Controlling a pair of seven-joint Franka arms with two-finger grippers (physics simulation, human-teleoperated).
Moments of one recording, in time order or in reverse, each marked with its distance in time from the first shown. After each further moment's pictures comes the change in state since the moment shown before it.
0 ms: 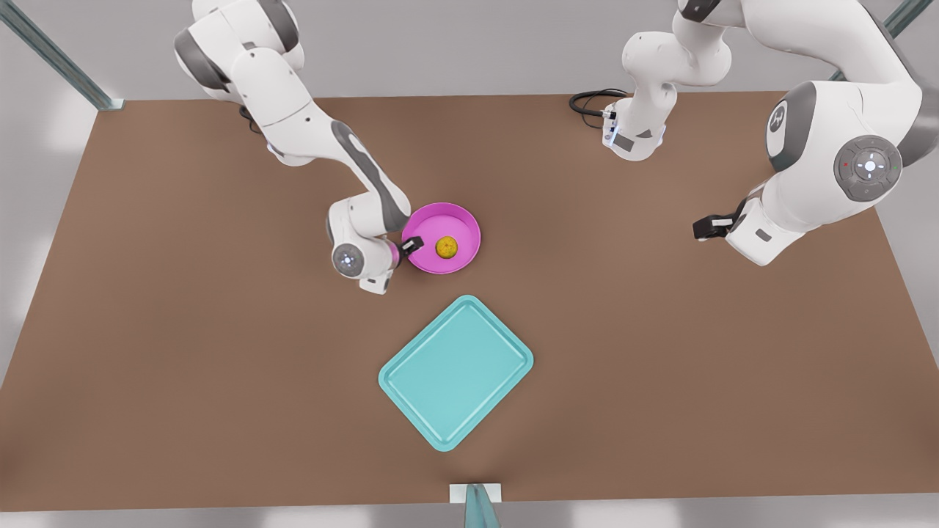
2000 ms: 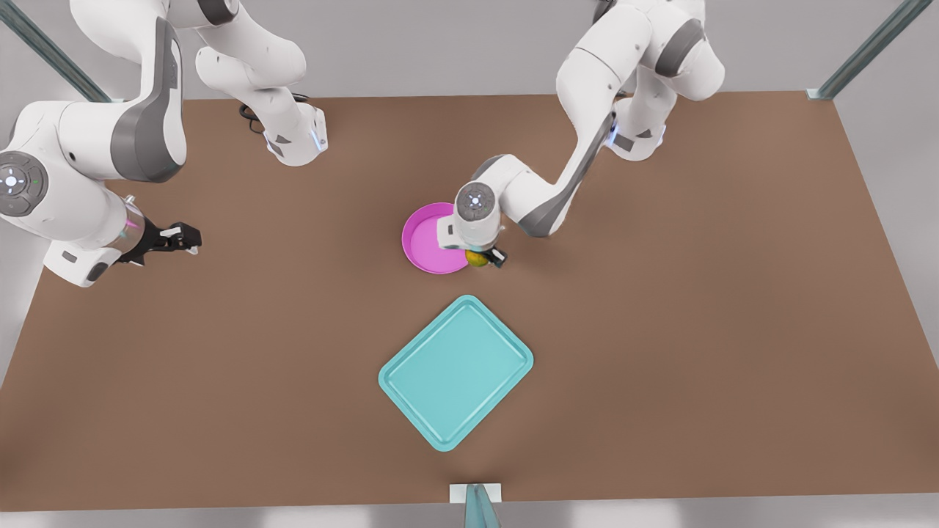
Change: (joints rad) left arm -0.698 0.374 0.000 -0.220 -0.161 0.675 0.084; right arm -0.409 -0.311 -0.155 0.685 -0.606 -0.846 0.022
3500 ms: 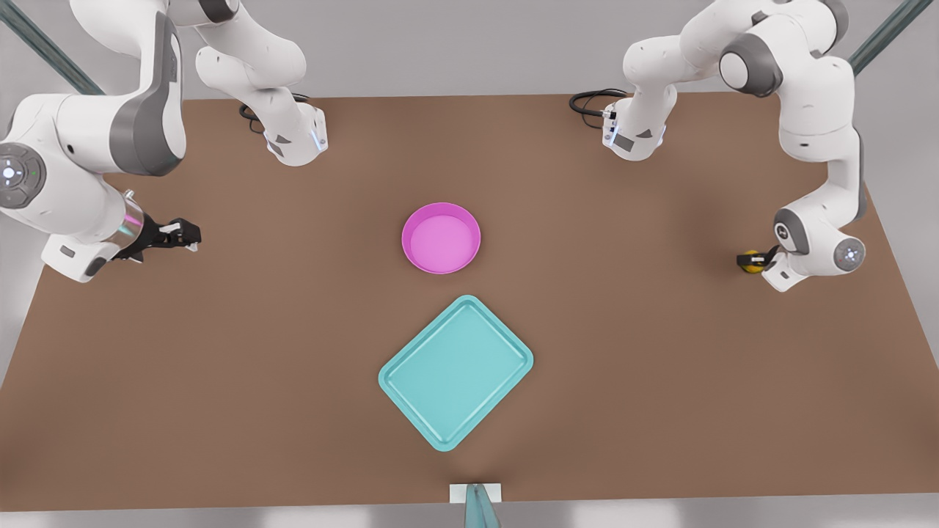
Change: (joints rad) left arm 1.035 -0.076 0.290 -0.613 0.144 0.345 0.560; right arm 0.003 -0.011 0.003 0.002 0.000 -0.007 0.007
